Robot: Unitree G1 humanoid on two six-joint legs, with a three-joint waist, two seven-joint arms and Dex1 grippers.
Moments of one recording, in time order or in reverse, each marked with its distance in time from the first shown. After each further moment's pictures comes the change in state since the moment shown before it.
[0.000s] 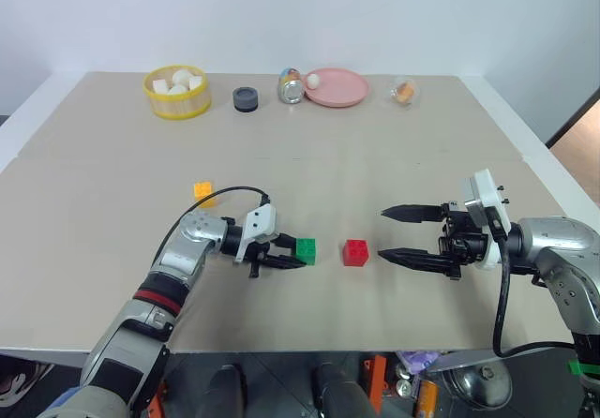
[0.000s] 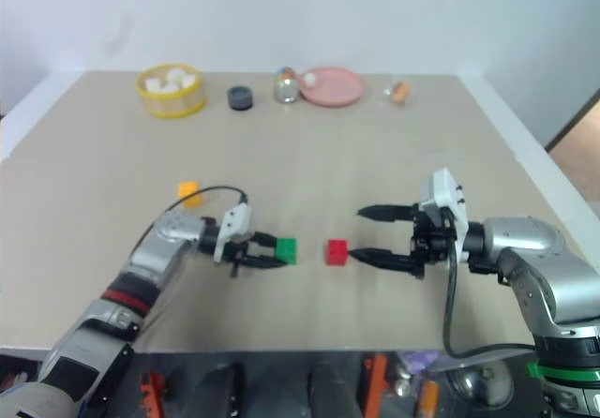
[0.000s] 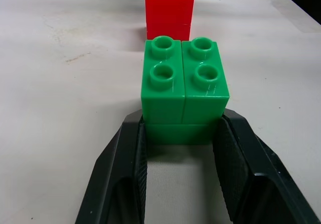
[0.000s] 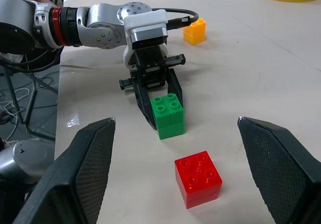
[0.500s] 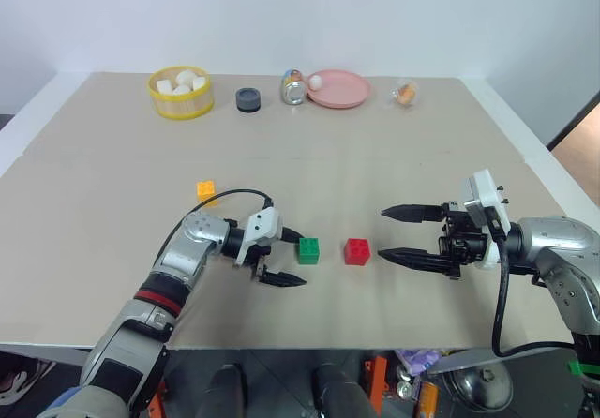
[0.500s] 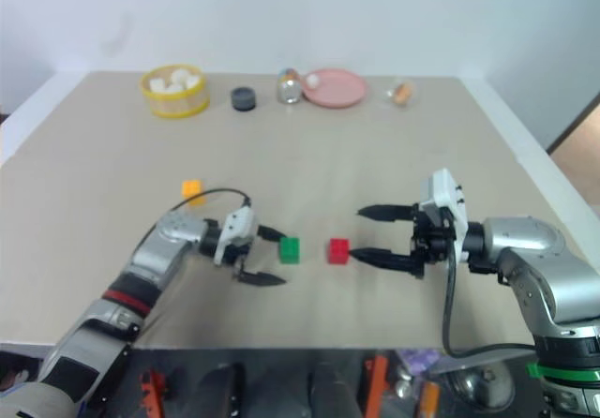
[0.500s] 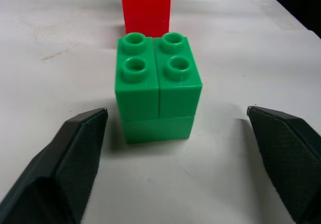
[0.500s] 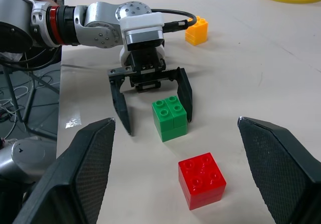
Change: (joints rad) left arm 0.012 0.006 -0.014 -0.031 -0.006 0.031 0.001; right arm -0.004 0.001 0.000 0.000 -0.005 0.000 -0.001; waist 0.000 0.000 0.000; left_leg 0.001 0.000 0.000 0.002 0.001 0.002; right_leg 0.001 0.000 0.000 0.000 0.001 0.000
